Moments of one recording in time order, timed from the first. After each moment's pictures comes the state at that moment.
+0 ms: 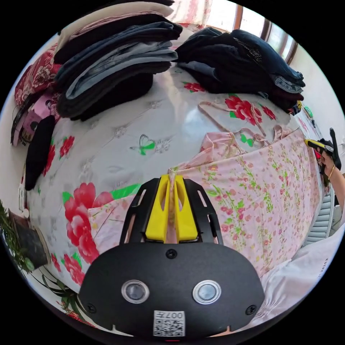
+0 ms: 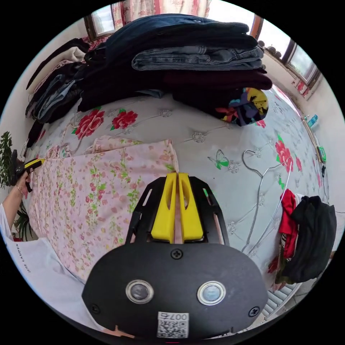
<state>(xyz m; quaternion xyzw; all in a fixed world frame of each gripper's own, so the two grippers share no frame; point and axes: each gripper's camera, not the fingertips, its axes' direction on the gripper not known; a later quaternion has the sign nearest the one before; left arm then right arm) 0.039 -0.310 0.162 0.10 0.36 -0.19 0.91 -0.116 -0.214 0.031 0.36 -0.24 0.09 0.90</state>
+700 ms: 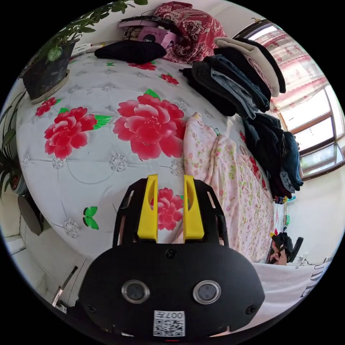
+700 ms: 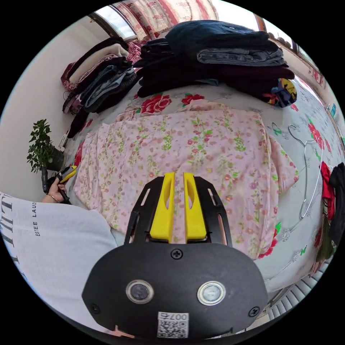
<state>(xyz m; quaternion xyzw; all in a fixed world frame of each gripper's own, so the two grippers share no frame) -0.034 0.047 0.259 0.04 0.45 -0.54 0.71 -0.210 -0.097 0.042 0.37 -0.38 0.00 0.85</state>
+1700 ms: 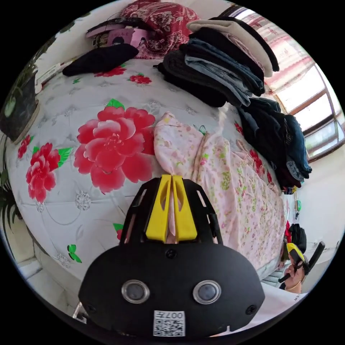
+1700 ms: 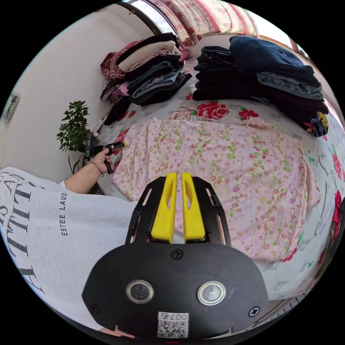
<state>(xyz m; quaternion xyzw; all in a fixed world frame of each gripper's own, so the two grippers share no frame) -0.064 0.010 0.260 0.07 0.40 -0.47 0.78 -0.229 -0.032 0.006 0.40 -0.42 -0.09 0.81</state>
